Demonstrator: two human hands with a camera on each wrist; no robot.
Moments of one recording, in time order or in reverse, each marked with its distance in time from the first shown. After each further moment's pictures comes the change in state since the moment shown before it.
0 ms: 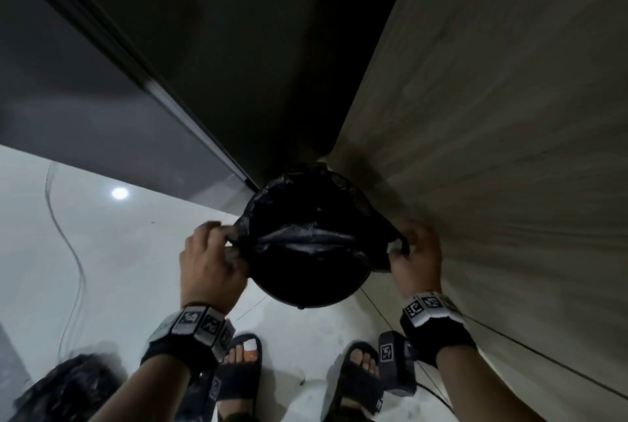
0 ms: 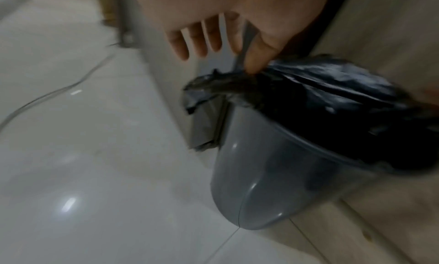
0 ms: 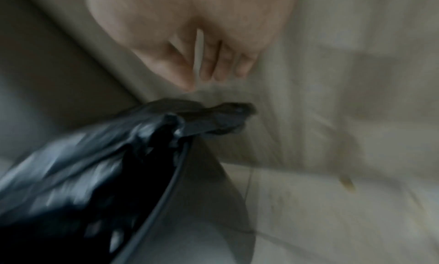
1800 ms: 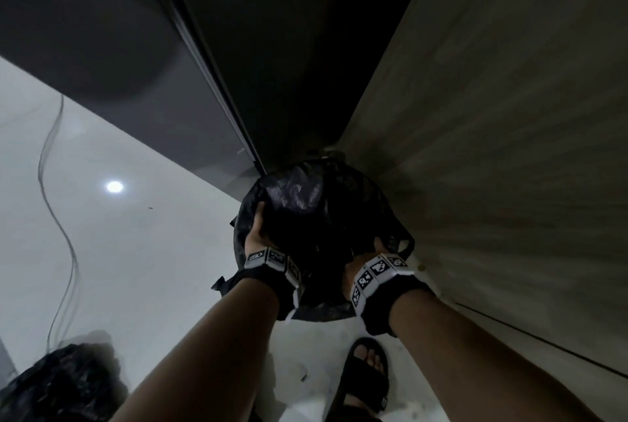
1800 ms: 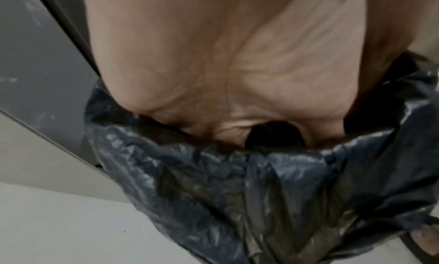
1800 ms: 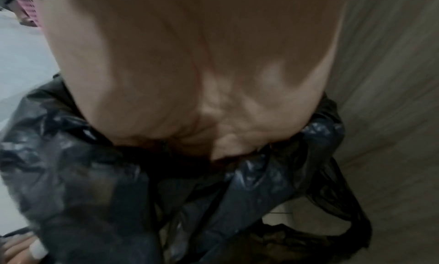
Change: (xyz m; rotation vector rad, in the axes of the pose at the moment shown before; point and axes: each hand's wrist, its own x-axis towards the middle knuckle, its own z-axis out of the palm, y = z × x) left_hand 0.018 0.036 0.060 1.035 -0.795 0.370; right_hand -0.037 -0.035 0.057 -1.294 -1.097 -0.396
